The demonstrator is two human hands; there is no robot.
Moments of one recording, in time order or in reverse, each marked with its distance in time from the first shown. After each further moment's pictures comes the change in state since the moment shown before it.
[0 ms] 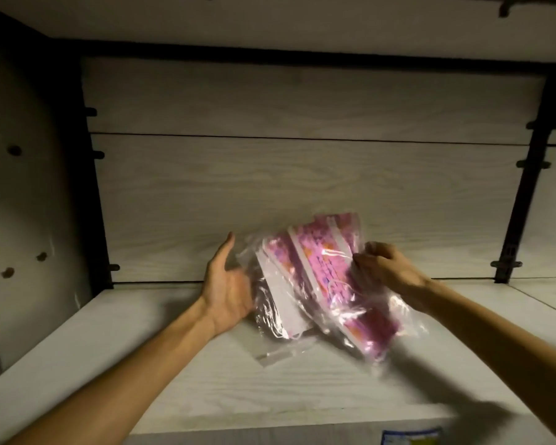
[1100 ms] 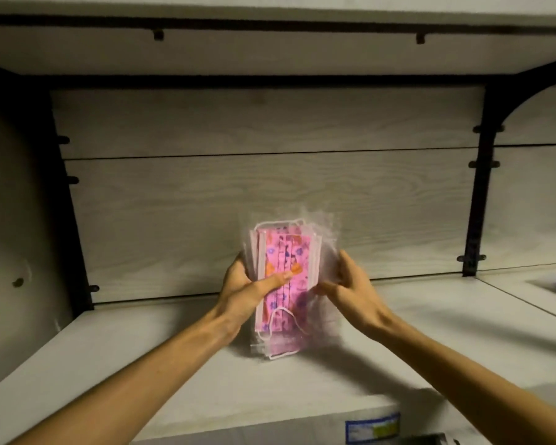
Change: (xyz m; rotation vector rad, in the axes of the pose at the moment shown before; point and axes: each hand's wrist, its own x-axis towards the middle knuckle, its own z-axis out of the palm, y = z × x) left_hand -0.011 -0.024 0.070 0.586 0.101 0.416; right_hand -0.049 0.001 0.028 0.008 0.107 -0.179
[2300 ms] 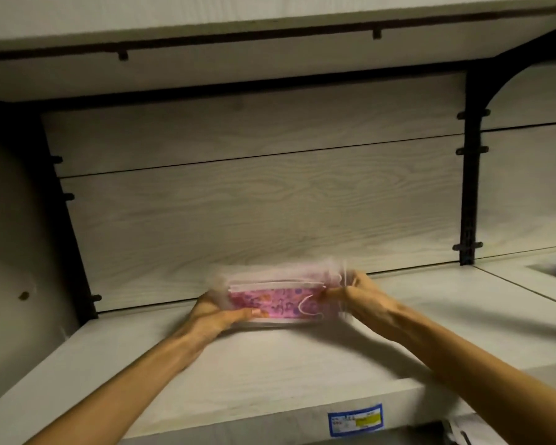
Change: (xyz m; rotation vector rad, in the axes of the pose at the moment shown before) left_hand -0.019 -0.020 -0.036 0.230 -0.004 -0.208; right_hand -0.006 0.020 -0.032 0.421 -0.242 0.217
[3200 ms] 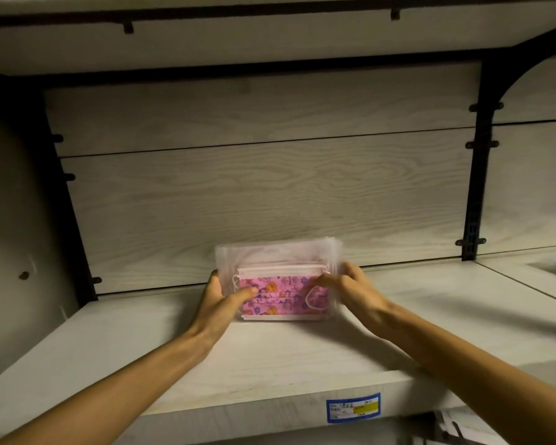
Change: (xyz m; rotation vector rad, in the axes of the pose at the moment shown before) left_hand 0.009 -0.019 0.015 -0.089 0.171 0.030; right_hand 0.010 0.012 0.012 -0.056 0.118 -0.026
